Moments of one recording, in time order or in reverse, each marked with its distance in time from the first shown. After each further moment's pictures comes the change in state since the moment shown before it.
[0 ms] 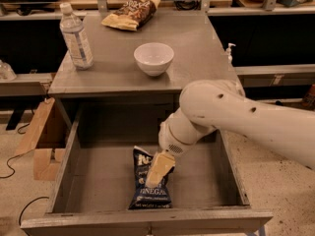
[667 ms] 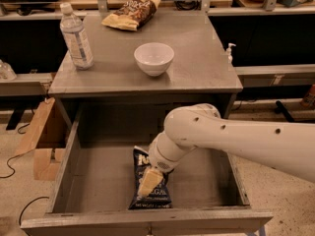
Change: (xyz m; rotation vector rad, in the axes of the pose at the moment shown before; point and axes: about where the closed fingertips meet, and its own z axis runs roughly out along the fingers) arm 0.009 0.016 0.079 -0.052 0.005 -0.019
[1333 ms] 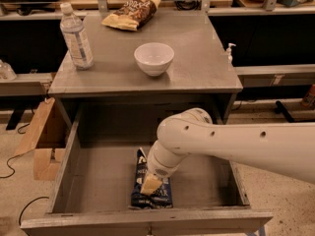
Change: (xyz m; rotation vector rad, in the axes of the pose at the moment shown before) arm 0.020 0.009 0.024 -0.013 0.093 -0.022
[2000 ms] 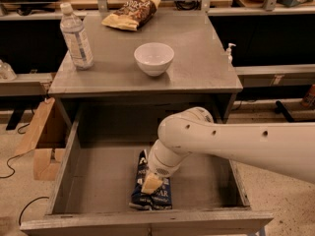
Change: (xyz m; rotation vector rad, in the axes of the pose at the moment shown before) arm -0.001 0.000 -0.004 0.000 0.000 0.000
